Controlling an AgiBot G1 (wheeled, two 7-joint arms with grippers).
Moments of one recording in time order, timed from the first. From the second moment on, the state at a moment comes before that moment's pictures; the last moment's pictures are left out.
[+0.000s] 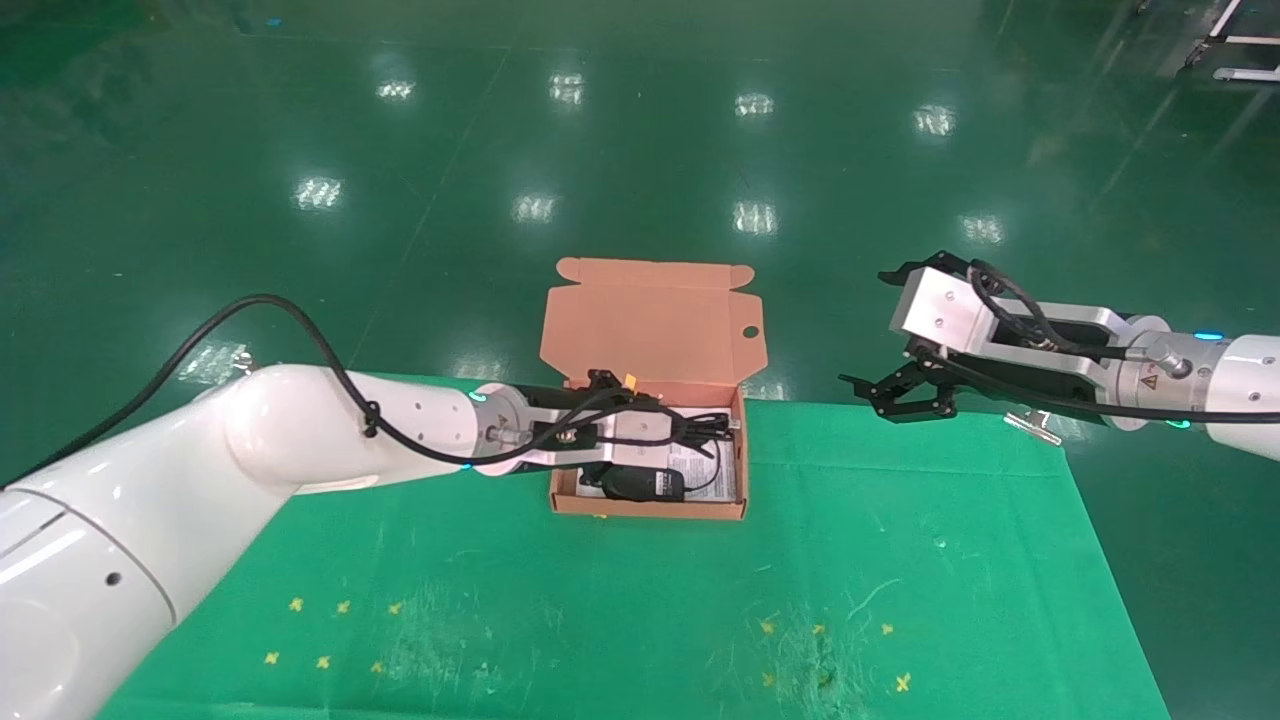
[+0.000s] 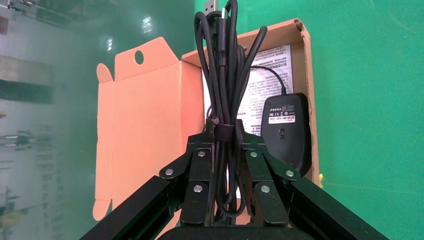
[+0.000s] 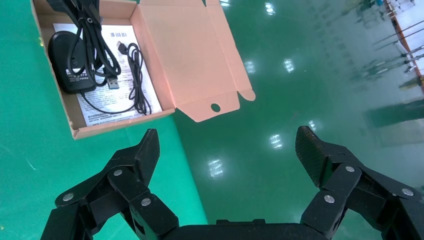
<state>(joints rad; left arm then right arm) -1.57 1.37 1.12 -0.57 1.56 0.64 0.27 1.53 -0.78 -0.84 1.00 -1.43 -0.77 -0.01</state>
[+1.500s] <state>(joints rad) -1.55 1.14 0.88 -0.79 1.31 0.83 0.13 1.48 -0.68 -0.70 1.13 -1.30 -0.93 0.00</state>
